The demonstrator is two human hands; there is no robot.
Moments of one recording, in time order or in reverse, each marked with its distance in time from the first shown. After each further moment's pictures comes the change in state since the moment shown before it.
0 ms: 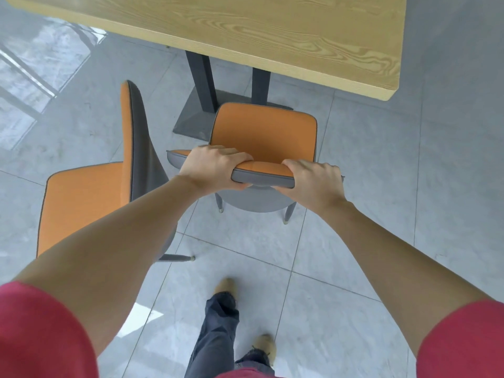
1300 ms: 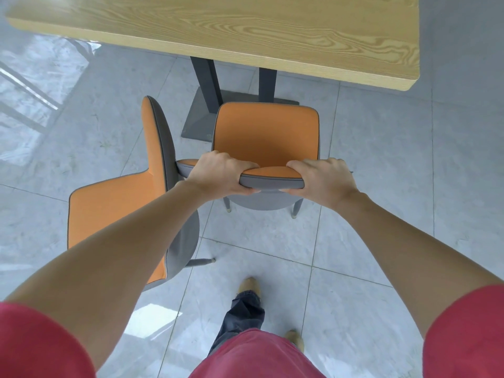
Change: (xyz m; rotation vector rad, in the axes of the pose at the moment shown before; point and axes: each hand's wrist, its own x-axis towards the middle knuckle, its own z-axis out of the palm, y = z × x) left_hand -0.010 -0.037 -0.020 -0.108 -0.221 -0.045; right_hand 0.023 -0.026 0.003 0.033 -0.049 -0.115
